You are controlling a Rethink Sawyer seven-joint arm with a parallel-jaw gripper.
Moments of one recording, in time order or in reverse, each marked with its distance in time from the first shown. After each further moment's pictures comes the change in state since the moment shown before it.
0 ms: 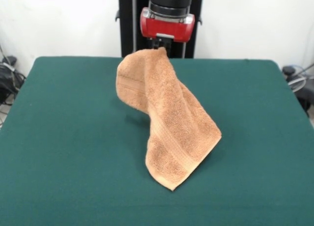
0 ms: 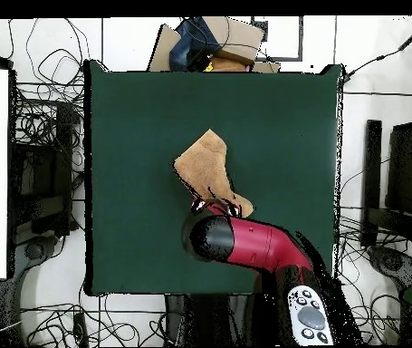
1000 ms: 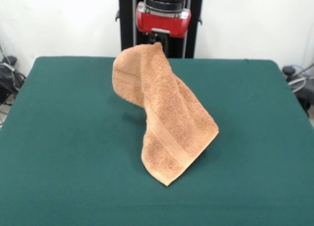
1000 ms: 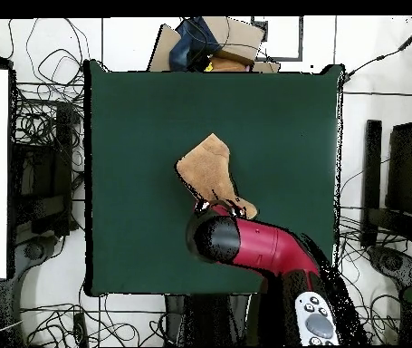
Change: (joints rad) arm -0.018 -0.023 0.000 0.004 0.008 0.033 0.000
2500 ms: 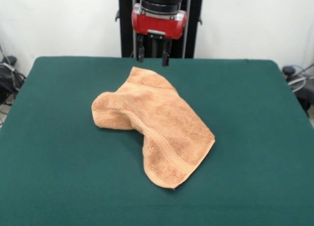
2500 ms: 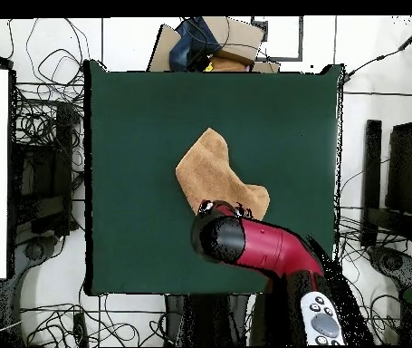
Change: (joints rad) arm -0.018 0.010 0.000 0.000 0.000 0.000 0.000
